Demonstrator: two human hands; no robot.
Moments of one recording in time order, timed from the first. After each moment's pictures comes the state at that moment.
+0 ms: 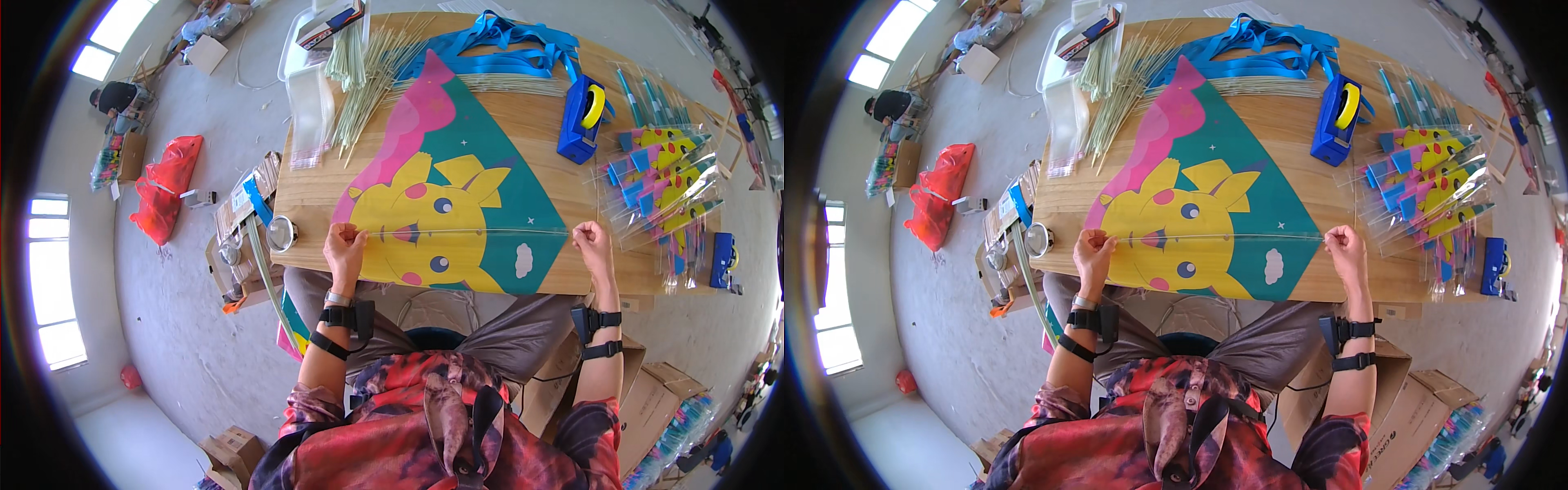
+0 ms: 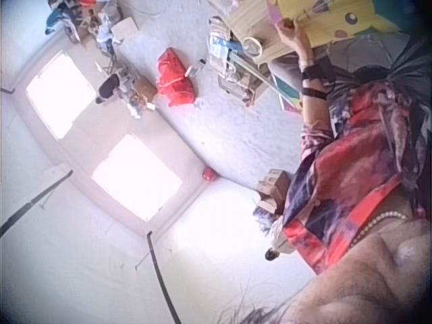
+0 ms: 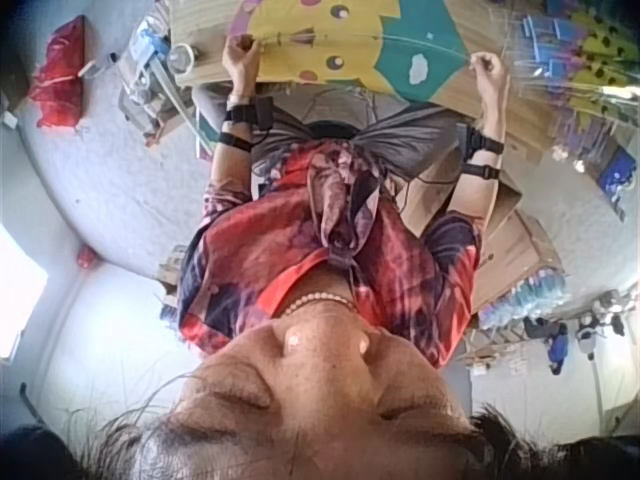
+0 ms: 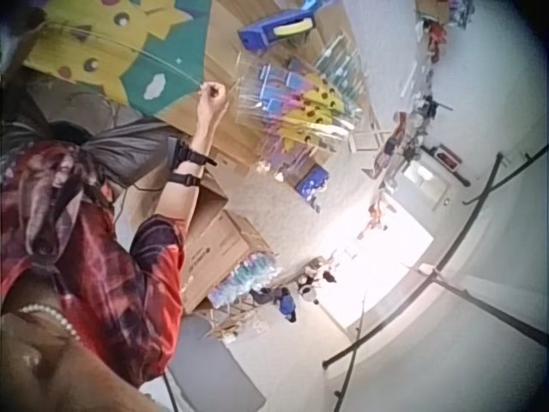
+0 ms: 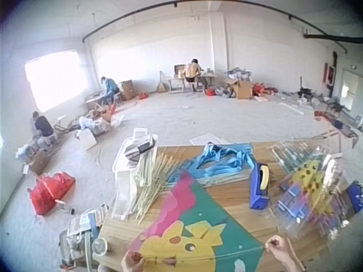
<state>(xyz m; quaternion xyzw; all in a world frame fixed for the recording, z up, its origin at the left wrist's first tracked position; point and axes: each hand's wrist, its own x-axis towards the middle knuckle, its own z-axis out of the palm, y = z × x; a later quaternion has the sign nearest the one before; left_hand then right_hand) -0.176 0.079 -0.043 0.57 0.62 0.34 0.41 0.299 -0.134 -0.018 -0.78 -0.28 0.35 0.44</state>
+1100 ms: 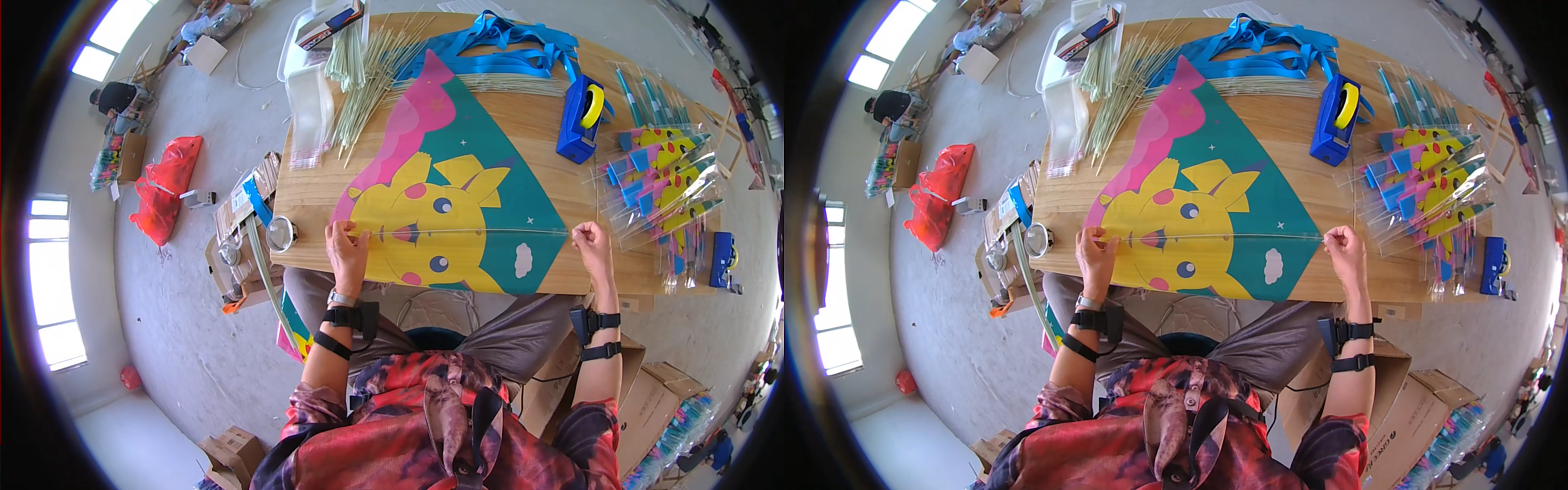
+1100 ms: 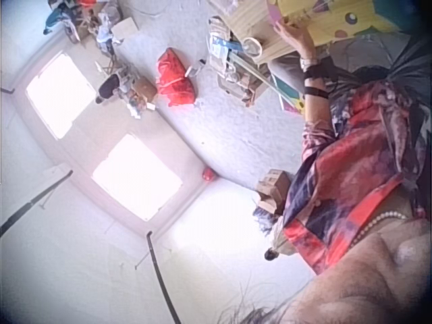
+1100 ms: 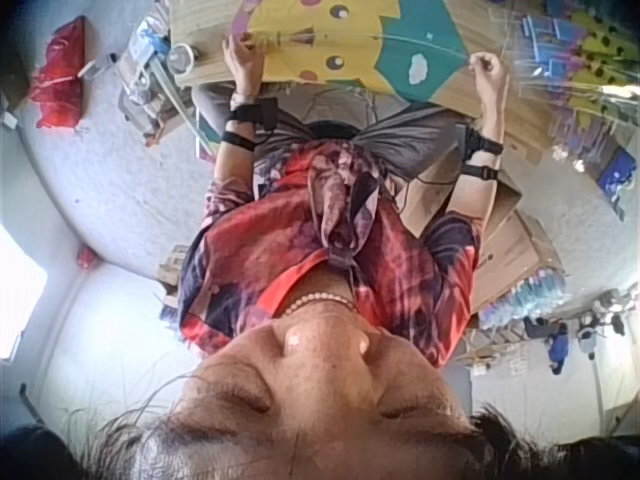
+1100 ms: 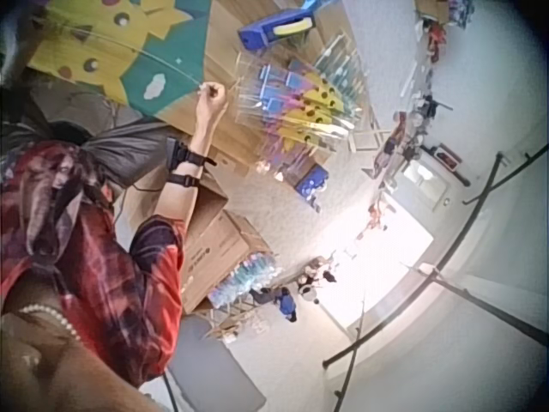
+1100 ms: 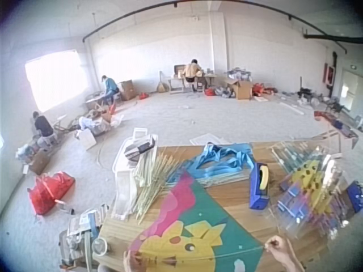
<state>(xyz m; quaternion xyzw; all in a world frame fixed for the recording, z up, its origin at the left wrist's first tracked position) -0.167 0.073 -0.031 0.68 0.59 0.32 0.28 0.298 -0.136 -0.019 -0.78 -0.30 0.34 0.43</state>
